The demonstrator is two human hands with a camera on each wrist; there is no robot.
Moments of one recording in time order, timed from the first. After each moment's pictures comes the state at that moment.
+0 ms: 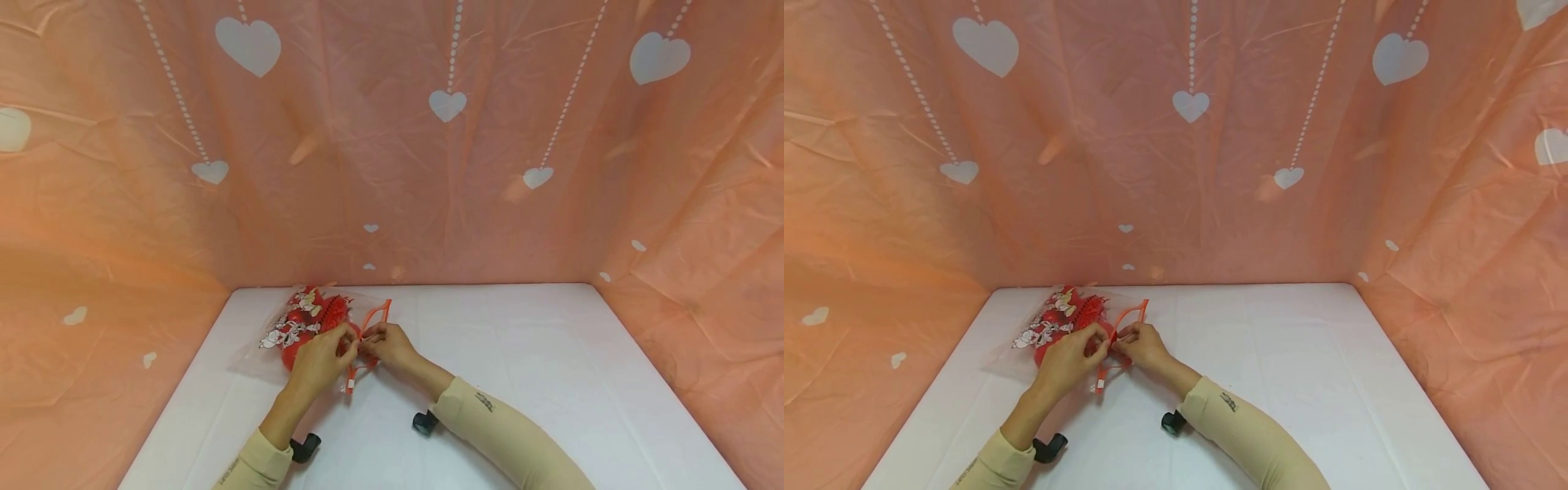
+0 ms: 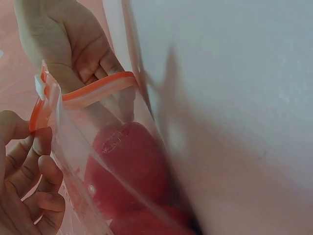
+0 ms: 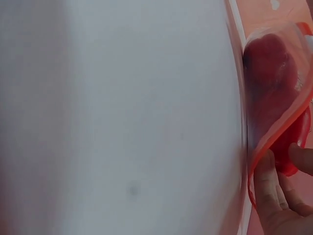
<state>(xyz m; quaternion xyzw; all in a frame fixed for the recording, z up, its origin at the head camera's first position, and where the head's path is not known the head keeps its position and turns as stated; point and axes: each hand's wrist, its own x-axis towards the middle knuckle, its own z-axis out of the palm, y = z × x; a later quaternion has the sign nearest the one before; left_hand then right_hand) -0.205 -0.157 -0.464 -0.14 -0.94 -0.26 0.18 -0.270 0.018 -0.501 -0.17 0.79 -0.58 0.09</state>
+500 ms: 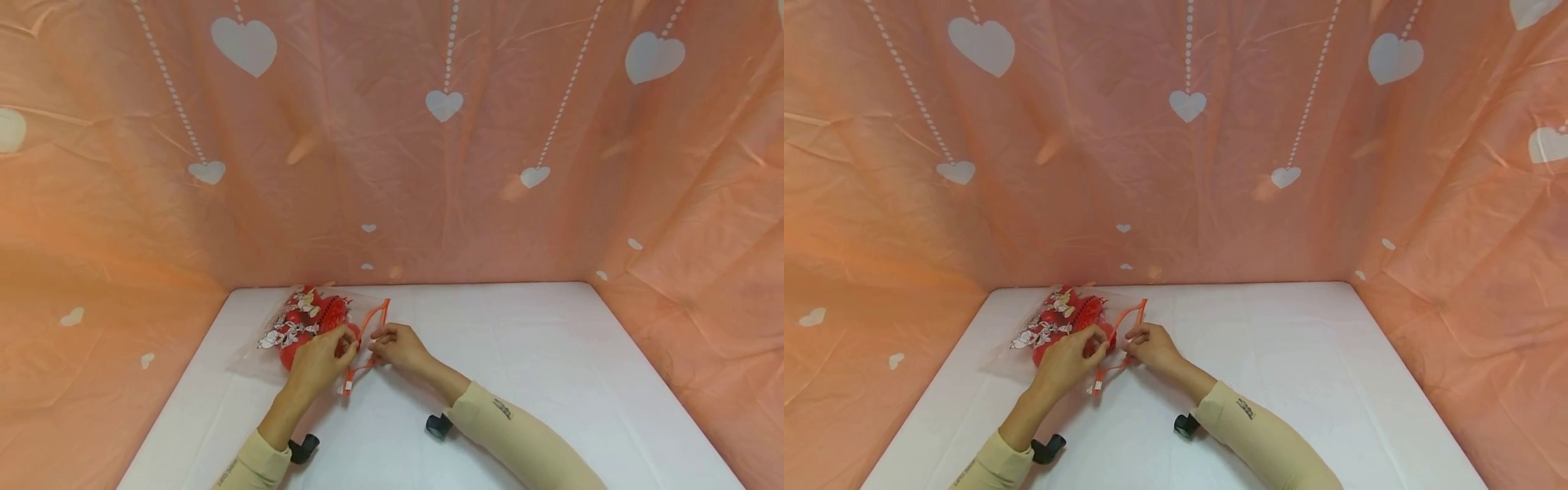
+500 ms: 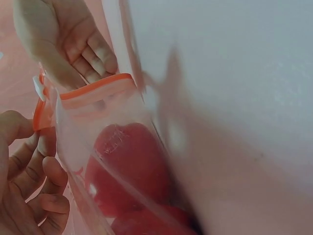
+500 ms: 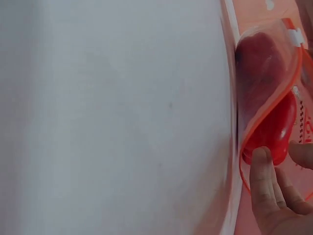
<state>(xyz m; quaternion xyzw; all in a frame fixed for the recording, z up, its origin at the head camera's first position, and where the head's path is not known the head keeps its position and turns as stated) -0.203 -0.155 -0.464 -0.13 -0.94 -0.26 0.17 -0.261 0.042 -0.497 -0.15 0.78 -0.60 0.11</state>
